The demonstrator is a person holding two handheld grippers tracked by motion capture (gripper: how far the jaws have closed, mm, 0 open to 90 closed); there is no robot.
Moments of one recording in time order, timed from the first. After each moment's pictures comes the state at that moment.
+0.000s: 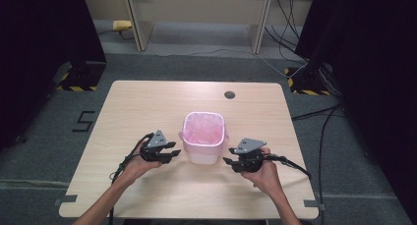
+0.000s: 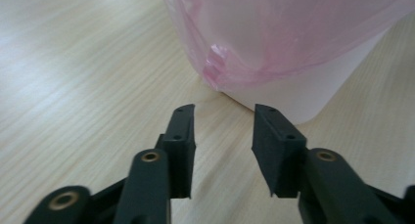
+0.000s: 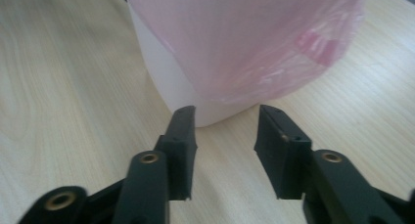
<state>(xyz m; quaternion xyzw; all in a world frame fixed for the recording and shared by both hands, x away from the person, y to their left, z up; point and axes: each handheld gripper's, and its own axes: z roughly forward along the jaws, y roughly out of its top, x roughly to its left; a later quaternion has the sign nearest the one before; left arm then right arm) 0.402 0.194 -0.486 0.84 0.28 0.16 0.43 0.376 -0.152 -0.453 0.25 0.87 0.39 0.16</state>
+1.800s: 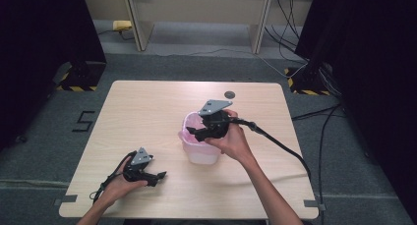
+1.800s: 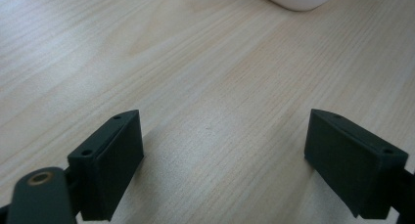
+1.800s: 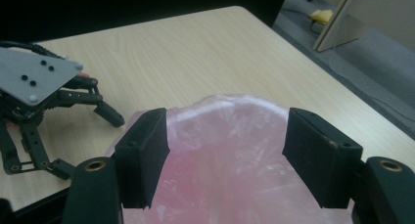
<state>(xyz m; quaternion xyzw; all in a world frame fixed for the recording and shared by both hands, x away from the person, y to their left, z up) 0.359 0.237 -0.524 0.84 0.35 0.15 0.38 0.429 -0.045 -0.362 0.20 0.86 0.43 0.17</state>
